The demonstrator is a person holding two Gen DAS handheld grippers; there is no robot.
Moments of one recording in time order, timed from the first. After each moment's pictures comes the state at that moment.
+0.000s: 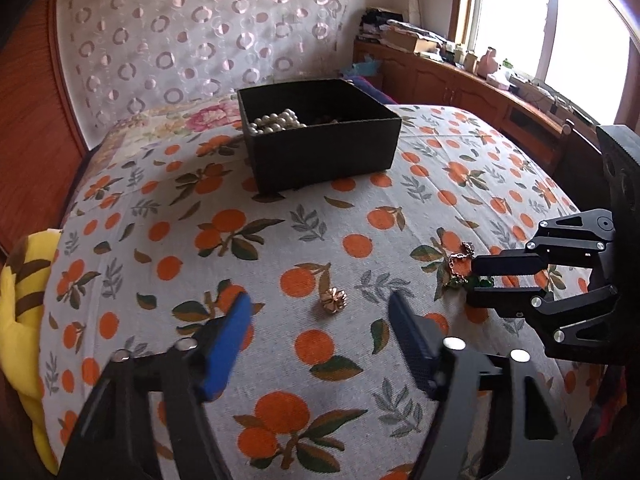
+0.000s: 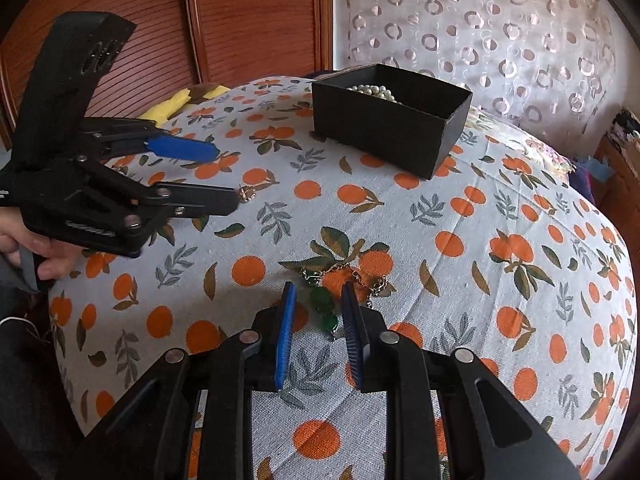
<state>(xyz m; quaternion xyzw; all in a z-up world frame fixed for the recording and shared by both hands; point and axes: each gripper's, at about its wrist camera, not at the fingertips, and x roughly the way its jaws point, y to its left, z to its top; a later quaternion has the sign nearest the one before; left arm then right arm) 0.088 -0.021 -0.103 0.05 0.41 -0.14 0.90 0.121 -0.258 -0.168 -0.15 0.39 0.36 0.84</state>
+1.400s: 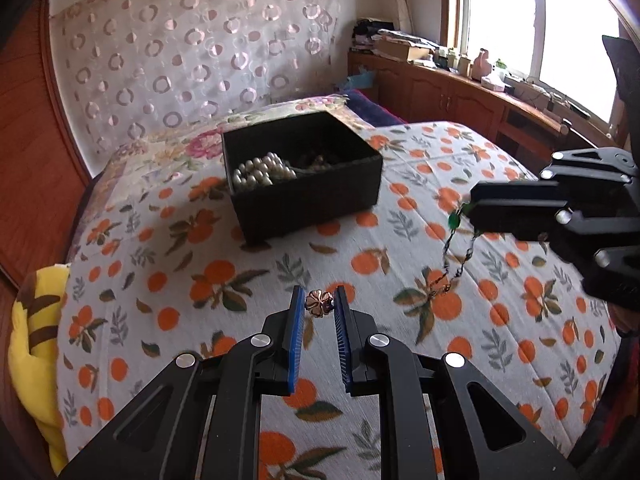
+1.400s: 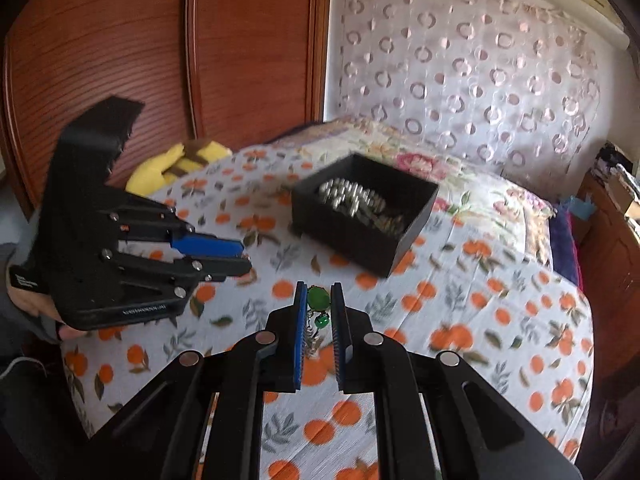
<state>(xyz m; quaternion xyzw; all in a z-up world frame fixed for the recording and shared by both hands) 0.099 -0.040 -0.076 0.08 0.38 -0.14 0.91 0.135 -0.264 -0.093 -0.14 0.30 0.35 0.87</state>
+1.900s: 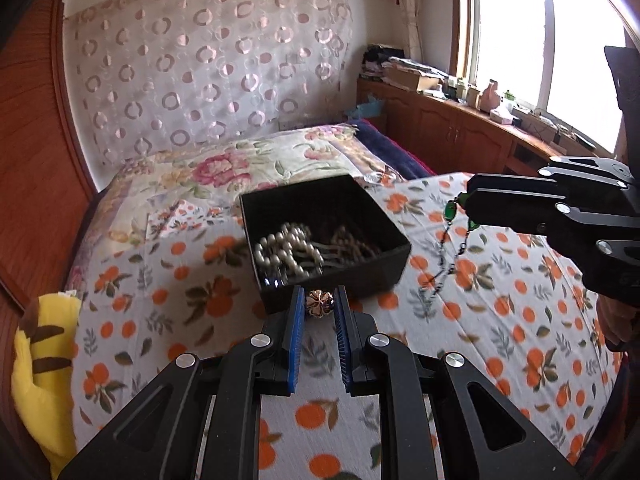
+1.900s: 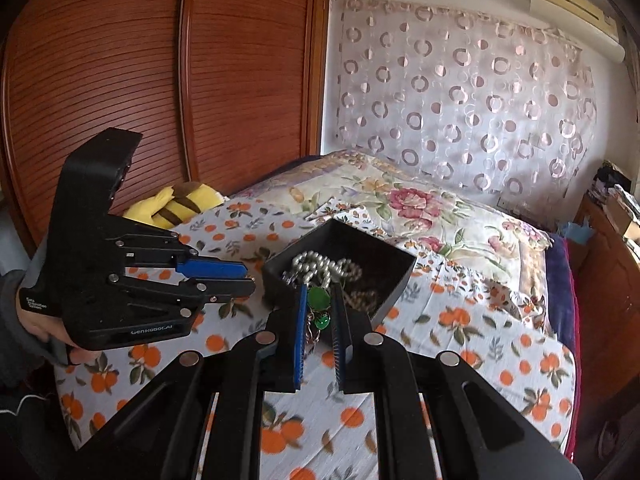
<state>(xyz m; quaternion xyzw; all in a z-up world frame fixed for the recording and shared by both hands) 0.143 -0.031 -0.041 0.05 0.34 -0.13 0.93 0.183 -0.260 -0.051 -0.13 0.26 0.36 0.89</state>
